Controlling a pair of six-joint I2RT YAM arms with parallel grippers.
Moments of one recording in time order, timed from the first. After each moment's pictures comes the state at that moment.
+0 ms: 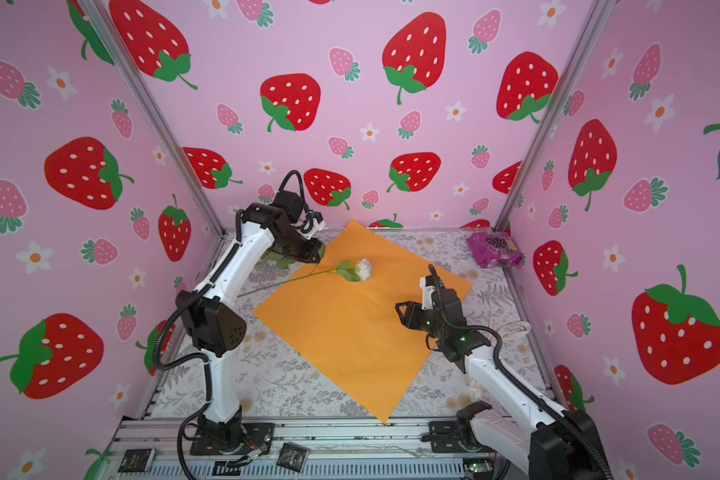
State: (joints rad) left arm -0.34 2.11 2.25 -1.35 0.36 -0.03; right arm 0.47 1.04 0.56 -0.06 -0.26 0.58
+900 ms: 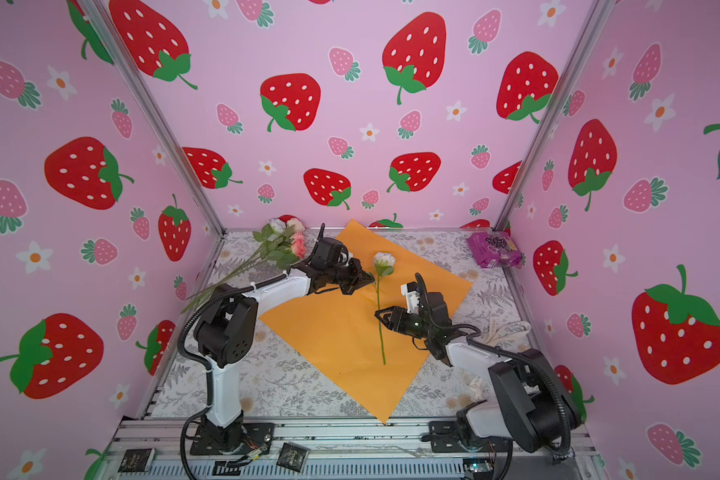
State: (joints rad) left arm -0.53 2.04 1.48 -0.11 0.59 -1.21; right arm 0.51 1.39 0.47 0.44 -0.60 0.80
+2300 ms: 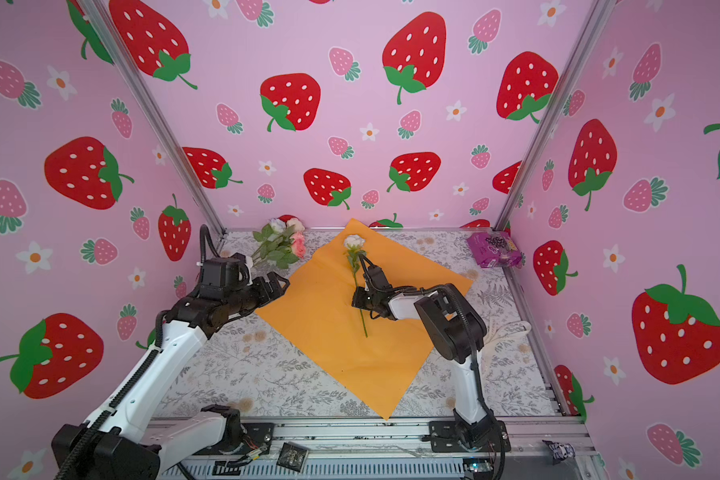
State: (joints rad) left arm -0.17 1.12 1.00 -0.64 0.21 -0.60; right arm 0.70 2.06 1.15 0.17 -0.18 0.70
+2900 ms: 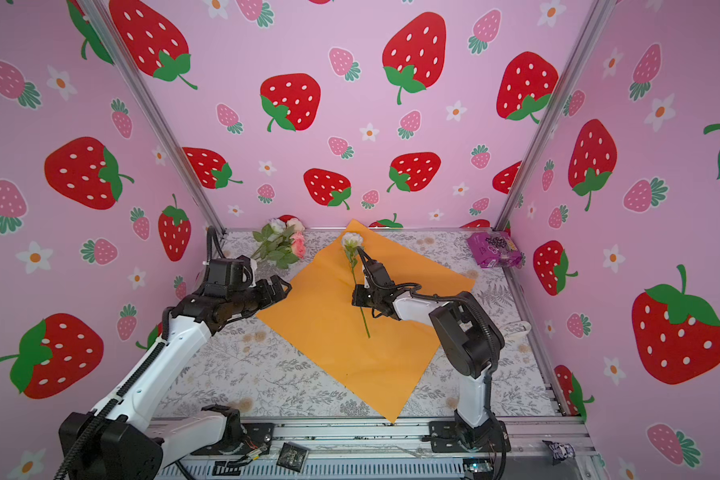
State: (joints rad) left arm -0.16 1.16 0.99 -0.64 0.23 -0.57; right arm 0.73 1.88 1.10 0.07 -0.17 0.62
